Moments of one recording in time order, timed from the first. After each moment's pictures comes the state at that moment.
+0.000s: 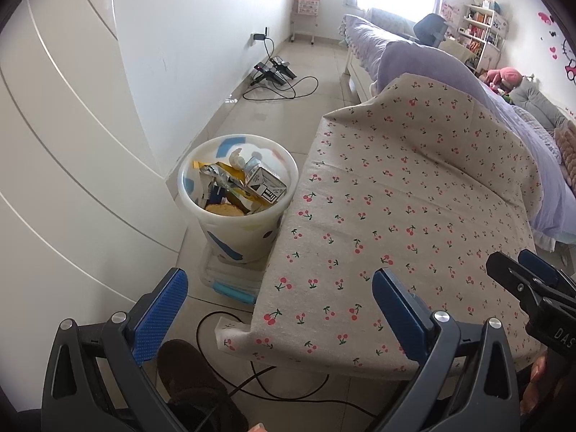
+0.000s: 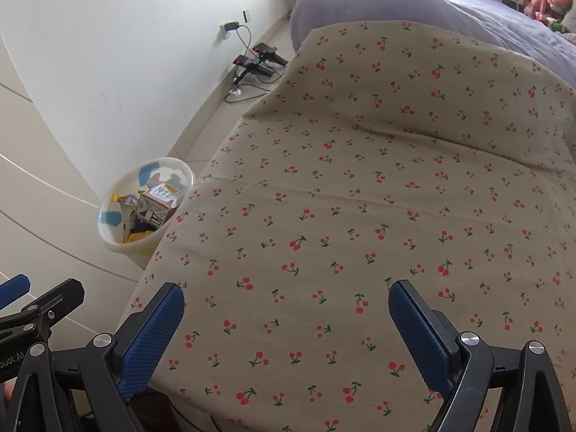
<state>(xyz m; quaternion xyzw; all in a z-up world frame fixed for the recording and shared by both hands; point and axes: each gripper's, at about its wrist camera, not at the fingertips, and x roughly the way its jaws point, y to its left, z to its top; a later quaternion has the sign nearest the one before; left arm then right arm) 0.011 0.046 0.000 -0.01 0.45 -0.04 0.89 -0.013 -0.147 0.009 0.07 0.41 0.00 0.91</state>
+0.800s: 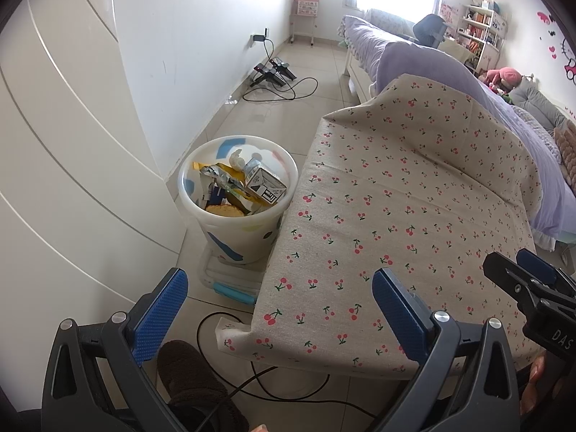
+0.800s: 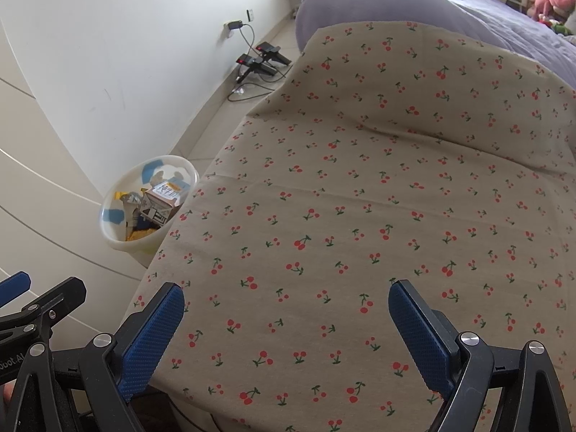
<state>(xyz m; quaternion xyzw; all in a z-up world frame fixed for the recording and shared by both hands) 0.010 0.047 0.001 -0.01 0.45 -0.04 0.89 -0.011 -0.142 0.009 0.06 0.42 0.00 0.91</state>
